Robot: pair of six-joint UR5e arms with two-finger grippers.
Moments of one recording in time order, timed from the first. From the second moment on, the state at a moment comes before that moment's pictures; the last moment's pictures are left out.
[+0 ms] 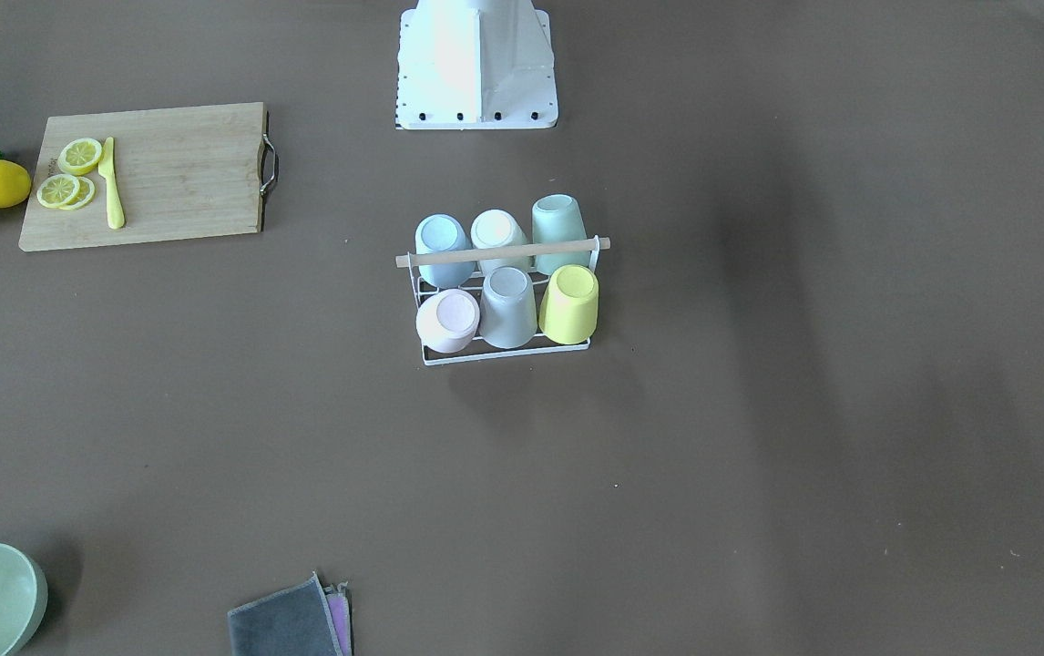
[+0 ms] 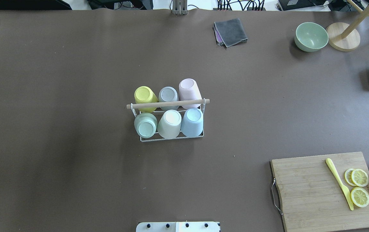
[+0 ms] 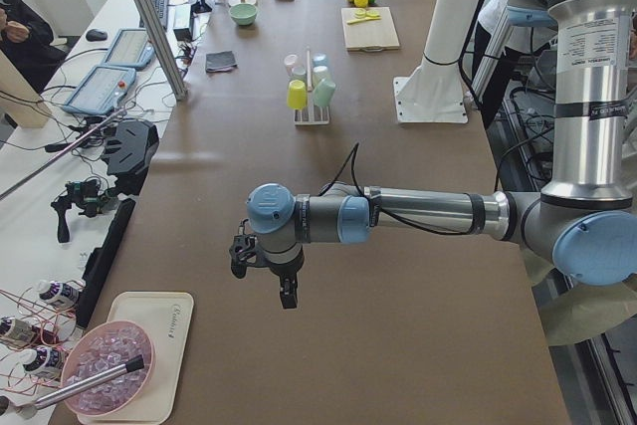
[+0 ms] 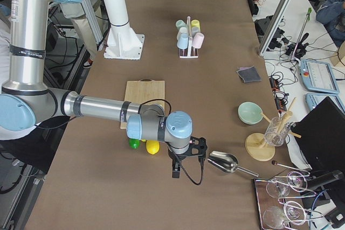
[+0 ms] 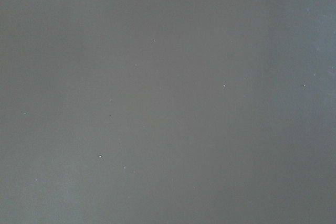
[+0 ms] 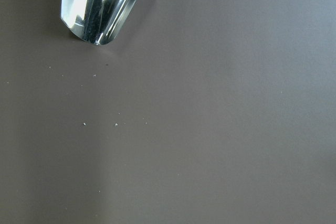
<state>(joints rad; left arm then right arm) -1.55 -1.50 -1.68 -1.50 -2.33 -0.08 1.61 -1.73 1.64 -1.49 2.26 0.00</state>
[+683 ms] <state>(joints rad) -1.55 -1.50 -1.69 -1.50 -2.34 -0.08 1.61 -1.73 1.63 -1.49 2.27 0.00</state>
